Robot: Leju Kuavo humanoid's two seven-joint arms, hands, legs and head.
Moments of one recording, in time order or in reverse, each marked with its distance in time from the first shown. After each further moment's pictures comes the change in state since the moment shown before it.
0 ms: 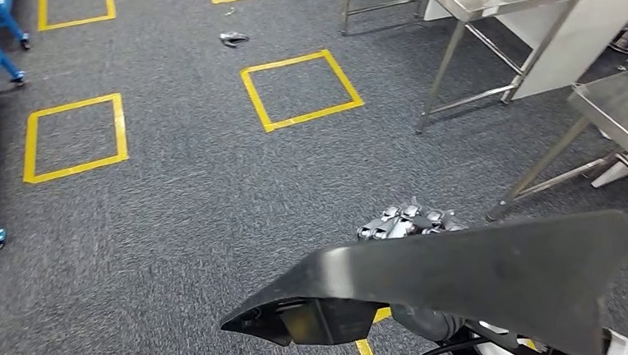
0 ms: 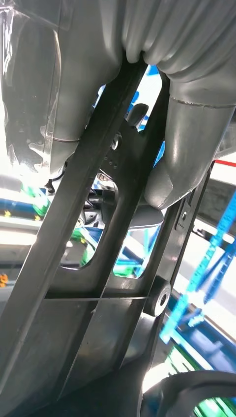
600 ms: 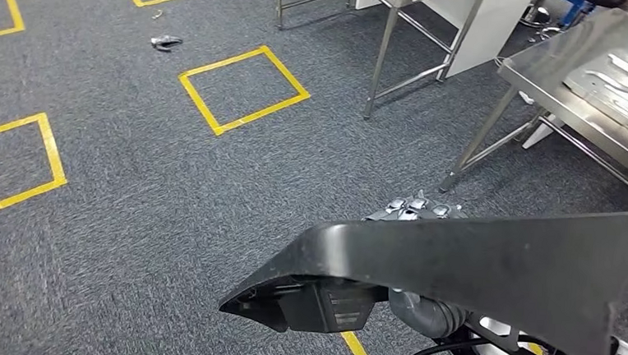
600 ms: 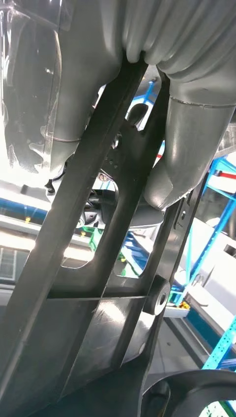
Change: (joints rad) left arm -0.007 0.001 0.000 0.000 -0.034 0.010 0.012; right arm -0.034 -0.010 0.032 -0.018 0.012 -0.085 -0.001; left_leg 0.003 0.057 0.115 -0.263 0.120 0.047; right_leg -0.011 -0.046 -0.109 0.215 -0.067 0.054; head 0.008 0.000
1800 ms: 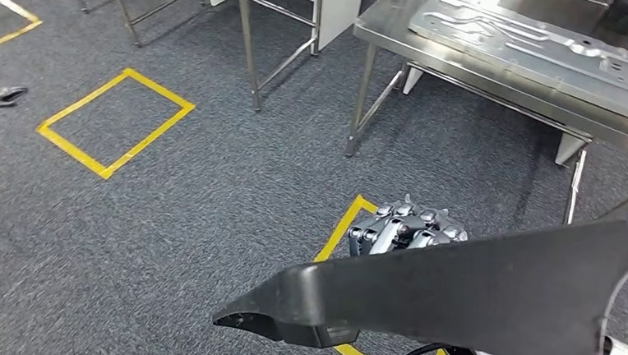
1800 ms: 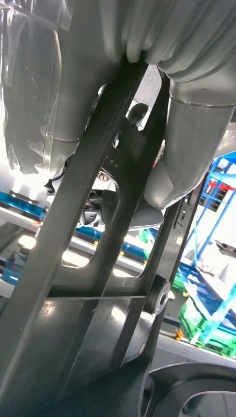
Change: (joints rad) left arm -0.001 -0.023 0.033 -0.001 -0.004 0.005 0.017; right arm -0.009 0.020 0.012 0.014 -0.004 0.068 0.013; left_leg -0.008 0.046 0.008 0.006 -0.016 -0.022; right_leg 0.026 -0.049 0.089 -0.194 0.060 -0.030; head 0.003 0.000
